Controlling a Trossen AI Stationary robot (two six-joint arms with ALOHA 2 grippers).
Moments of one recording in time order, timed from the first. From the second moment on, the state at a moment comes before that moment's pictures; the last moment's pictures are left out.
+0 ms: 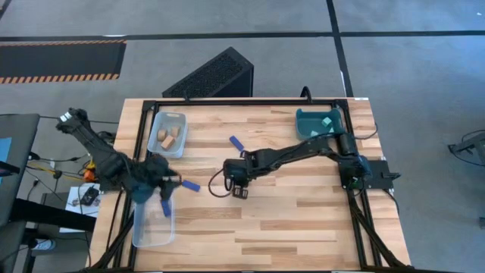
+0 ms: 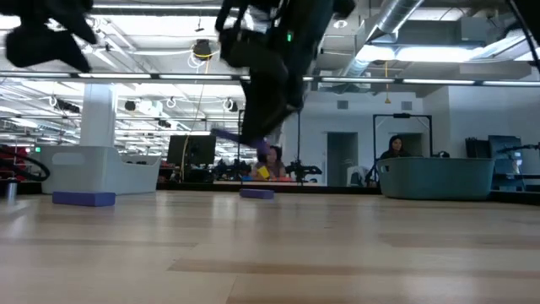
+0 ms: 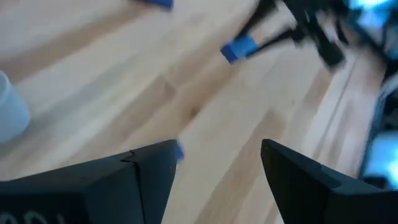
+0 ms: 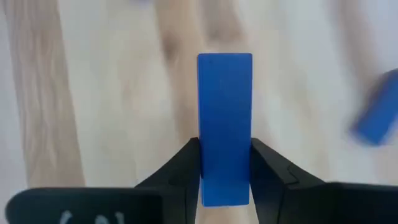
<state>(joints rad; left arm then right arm) -0.70 0.82 0.75 -0.95 -0.62 -1.38 0.09 2.10 1.65 -0.66 0.13 0.27</state>
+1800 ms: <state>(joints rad) 0.34 1.26 0.64 0.30 0.51 -0.56 0.18 1.94 1.70 -0.65 0.68 0.53</state>
